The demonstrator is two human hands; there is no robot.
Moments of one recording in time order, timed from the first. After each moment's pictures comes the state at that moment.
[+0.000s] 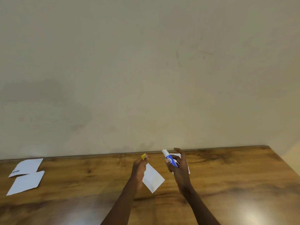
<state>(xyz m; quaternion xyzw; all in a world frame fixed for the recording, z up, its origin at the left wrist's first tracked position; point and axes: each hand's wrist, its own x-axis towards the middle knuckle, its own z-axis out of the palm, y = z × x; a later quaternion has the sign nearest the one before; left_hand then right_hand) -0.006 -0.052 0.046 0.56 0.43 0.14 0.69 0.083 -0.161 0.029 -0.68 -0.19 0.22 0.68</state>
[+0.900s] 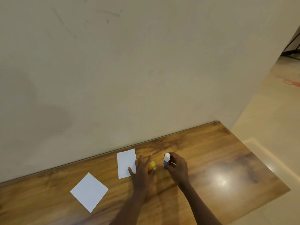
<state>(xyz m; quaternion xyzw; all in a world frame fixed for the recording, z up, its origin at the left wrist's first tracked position) 0.158 -0.183 -0.069 0.91 0.29 0.01 0.28 0.235 -0.293 -0.052 -0.82 -0.18 0.06 0.55</state>
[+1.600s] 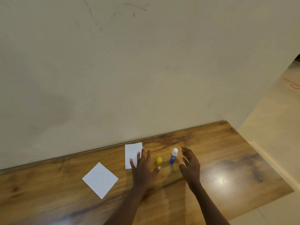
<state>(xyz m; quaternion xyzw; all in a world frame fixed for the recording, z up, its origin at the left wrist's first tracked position) 0.136 -0.162 -0.062 0.93 0.28 -0.01 0.22 0.218 -0.302 -0.040 -0.80 -0.08 0.09 0.59</state>
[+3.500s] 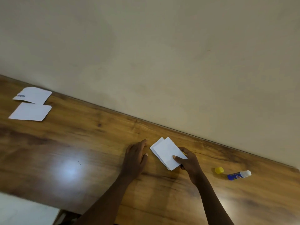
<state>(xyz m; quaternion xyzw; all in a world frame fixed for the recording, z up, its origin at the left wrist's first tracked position) -0.062 -0.023 -0.082 0.83 0.37 0.25 0.33 0.105 -0.127 -0.025 -0.81 -0.22 0.38 0.39</state>
